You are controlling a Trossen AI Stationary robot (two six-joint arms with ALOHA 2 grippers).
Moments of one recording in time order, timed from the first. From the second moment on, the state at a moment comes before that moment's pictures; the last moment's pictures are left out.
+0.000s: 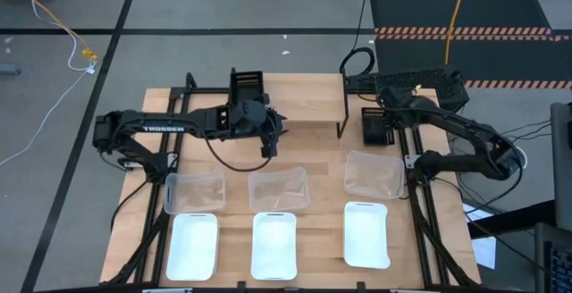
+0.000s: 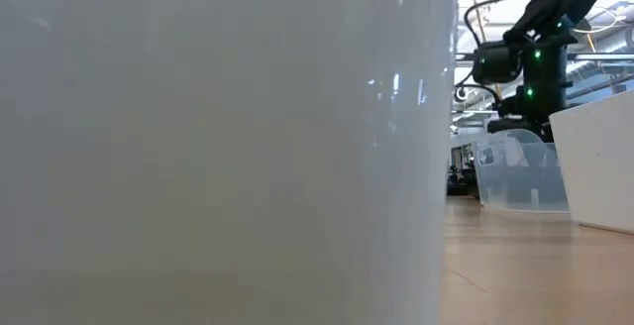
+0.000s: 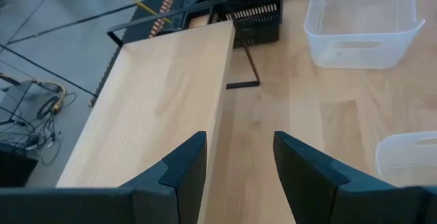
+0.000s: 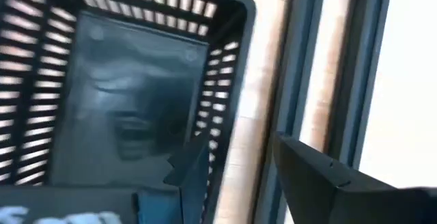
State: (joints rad) left arm 0.14 1.49 1.22 -0.31 -0.22 0.31; right arm -0.92 1.14 0.62 -0.85 0.31 0.42
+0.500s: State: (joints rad) left arm 0.14 1.49 1.22 -0.28 -0.22 0.34; right arm -0.96 1.16 0.58 -0.83 0.30 0.42
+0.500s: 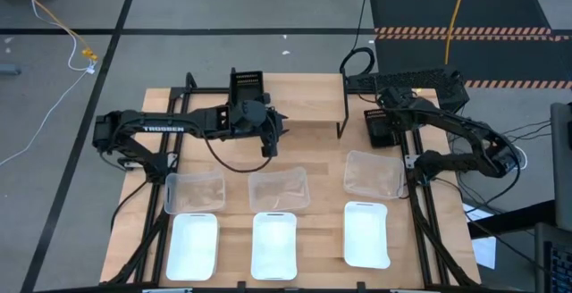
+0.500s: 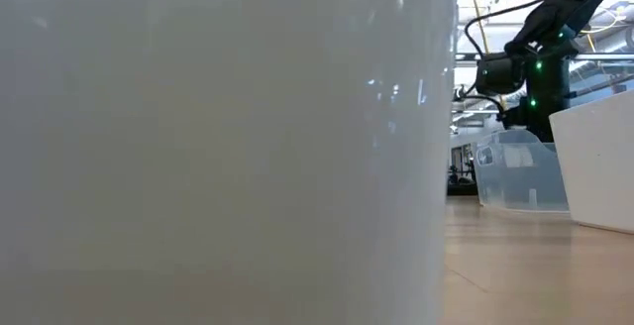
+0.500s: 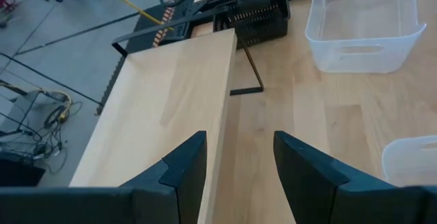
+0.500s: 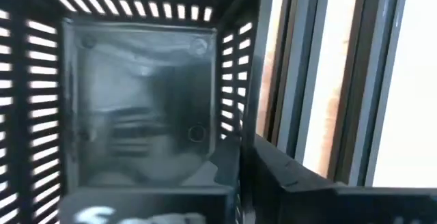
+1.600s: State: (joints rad) left arm 0.04 1.61 1.22 0.11 -0.37 0.90; right arm -0.61 0.60 0.69 -0.30 0.40 0.46
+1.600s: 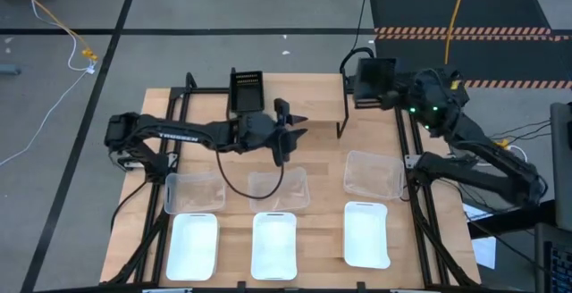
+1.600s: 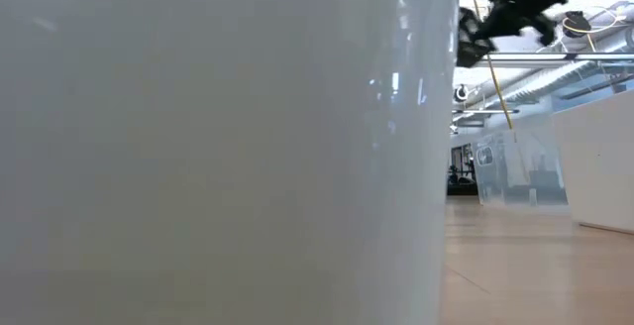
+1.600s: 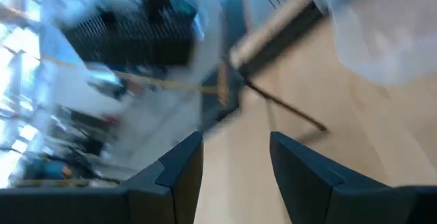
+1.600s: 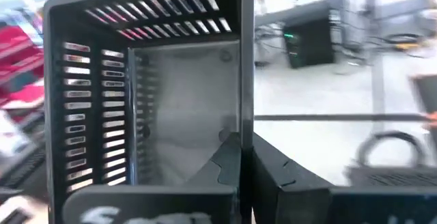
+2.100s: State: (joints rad) left arm -0.05 1.66 1.22 0.30 -0.43 1.23; right arm -0.28 1.05 0.65 0.54 0.63 0.35
